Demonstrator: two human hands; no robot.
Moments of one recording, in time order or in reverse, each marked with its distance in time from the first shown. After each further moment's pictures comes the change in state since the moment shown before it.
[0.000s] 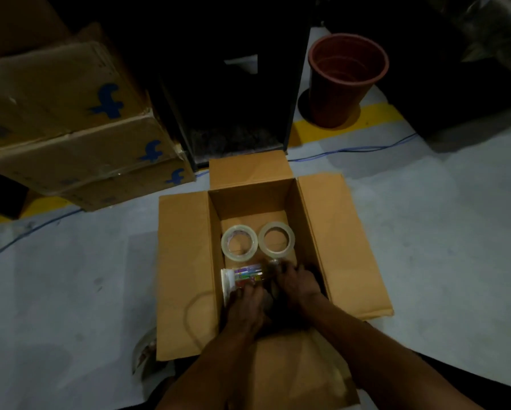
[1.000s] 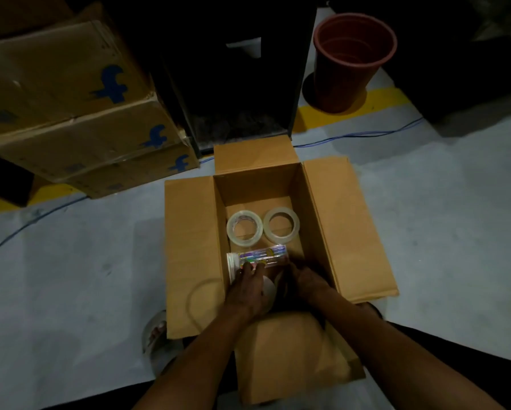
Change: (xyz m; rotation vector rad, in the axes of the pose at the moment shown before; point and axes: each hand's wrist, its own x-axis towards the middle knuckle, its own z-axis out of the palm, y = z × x) left_hand -0.004 -0.006 -0.019 0.015 -0.155 -0.100; right_hand 0.005 0.008 0.043 0.346 -0.175 0.037
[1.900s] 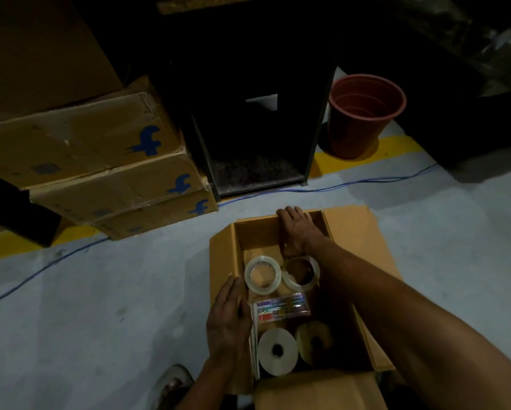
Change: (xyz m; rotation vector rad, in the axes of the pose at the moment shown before) left_hand -0.005 -0.056 -0.043 -0.353 0.803 0.084; right_hand 0.064 -0.057 -0.199 -0.140 0.452 -0.224
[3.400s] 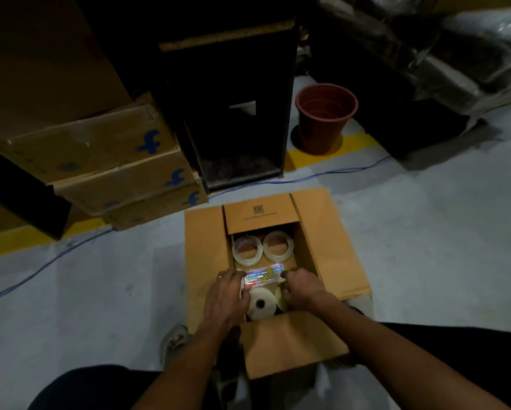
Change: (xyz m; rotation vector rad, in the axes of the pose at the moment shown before) left_hand -0.053 0.064 -0.065 0.288 -0.320 0.138; right_hand -0.228 -0.048 0.044 0.044 -0.137 0.149
